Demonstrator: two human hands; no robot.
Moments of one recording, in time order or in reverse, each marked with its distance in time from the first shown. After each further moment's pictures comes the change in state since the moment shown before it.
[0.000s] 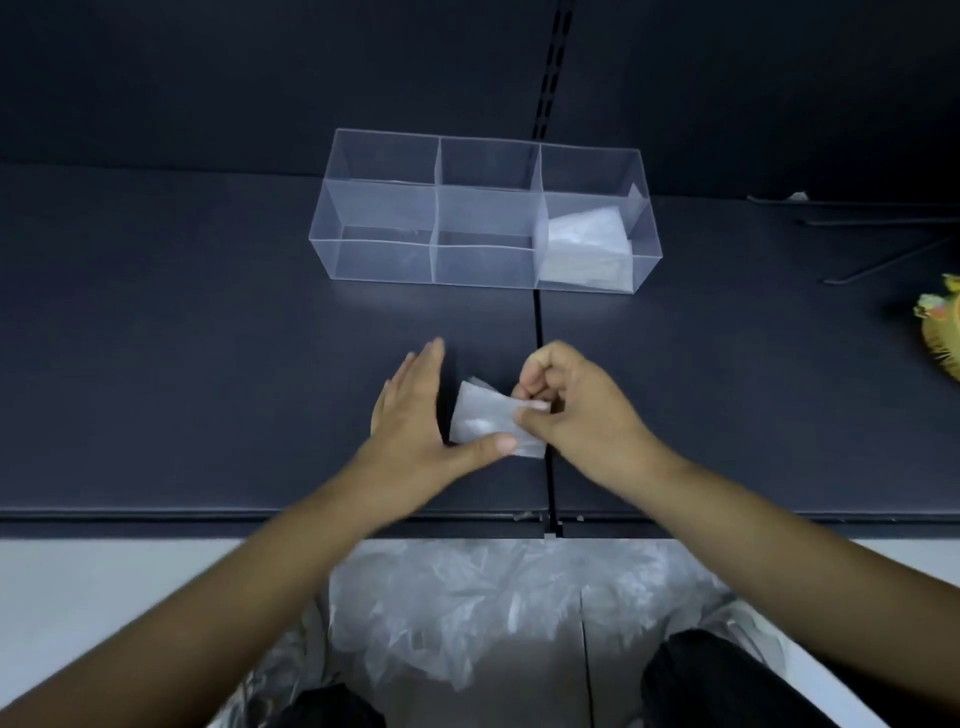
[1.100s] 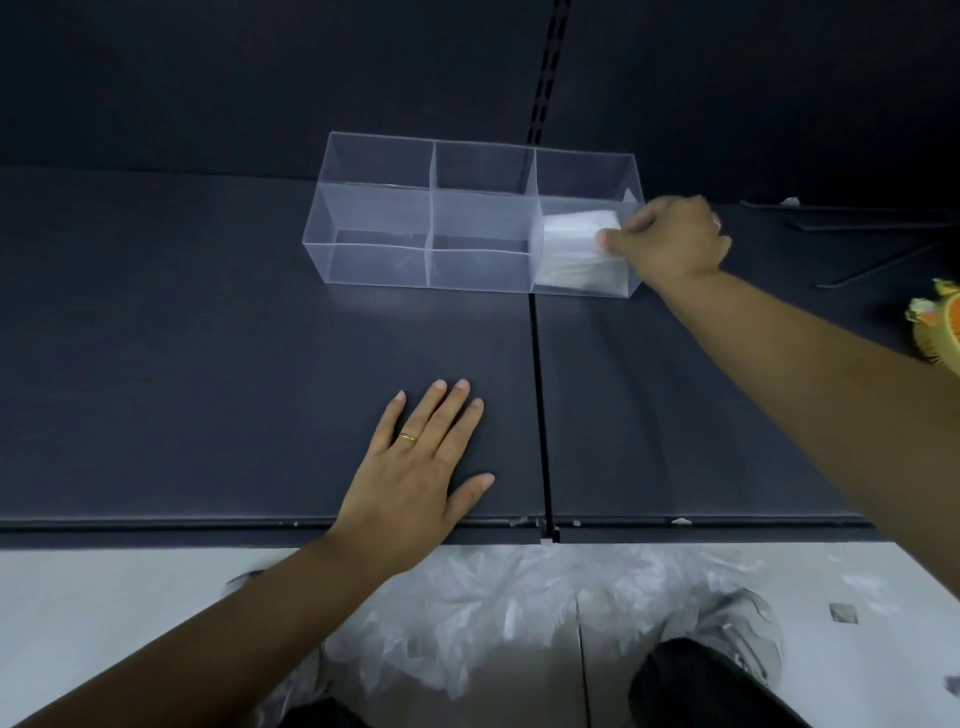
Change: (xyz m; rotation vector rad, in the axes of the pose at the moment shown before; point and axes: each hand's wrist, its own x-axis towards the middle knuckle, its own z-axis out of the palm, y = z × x) left_hand -0.008 -0.032 0.027 0.886 0.074 0.313; right_hand 0.134 -0.001 -0.110 -0.630 0.569 0.248
